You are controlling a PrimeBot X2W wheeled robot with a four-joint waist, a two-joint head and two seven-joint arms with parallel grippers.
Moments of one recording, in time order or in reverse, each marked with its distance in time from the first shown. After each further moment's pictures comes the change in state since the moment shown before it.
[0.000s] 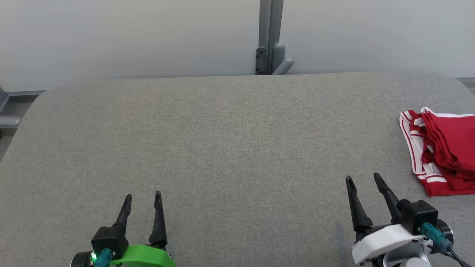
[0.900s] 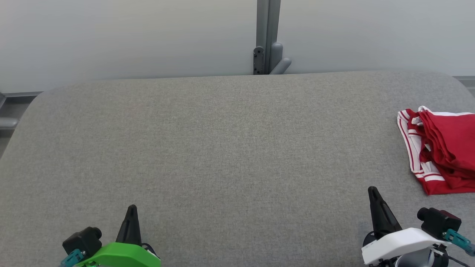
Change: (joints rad) left arm 0.007 -0.013 0.075 0.040 -0.305 -0.053 0.111; right arm 0.025 -0.009 -0.007 0.039 0.367 0.000 0.045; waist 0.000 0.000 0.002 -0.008
